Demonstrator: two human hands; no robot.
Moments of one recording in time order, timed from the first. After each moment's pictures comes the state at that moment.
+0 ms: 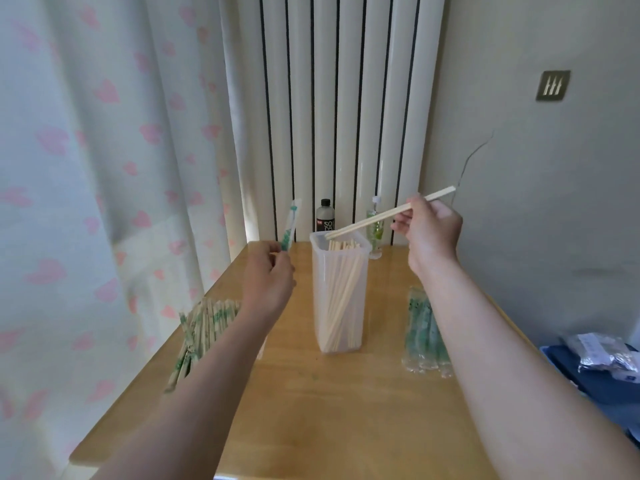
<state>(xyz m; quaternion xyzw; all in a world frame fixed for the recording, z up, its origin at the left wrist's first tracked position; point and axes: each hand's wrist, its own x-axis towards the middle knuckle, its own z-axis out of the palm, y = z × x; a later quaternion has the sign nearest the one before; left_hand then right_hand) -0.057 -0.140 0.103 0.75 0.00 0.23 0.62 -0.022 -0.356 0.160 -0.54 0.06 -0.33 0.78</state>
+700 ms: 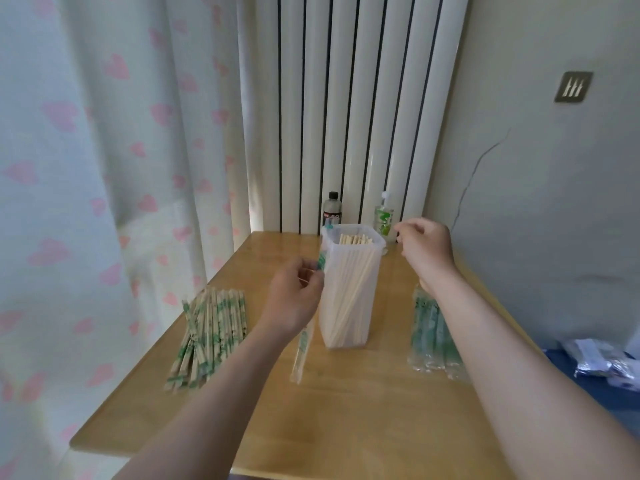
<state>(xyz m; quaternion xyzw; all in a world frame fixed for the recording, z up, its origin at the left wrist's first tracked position) -0.052 -0.142 0.066 0.79 -0.08 0.18 0.58 -0.014 -0.352 0.129 -0.78 0.05 -0.27 0.56</state>
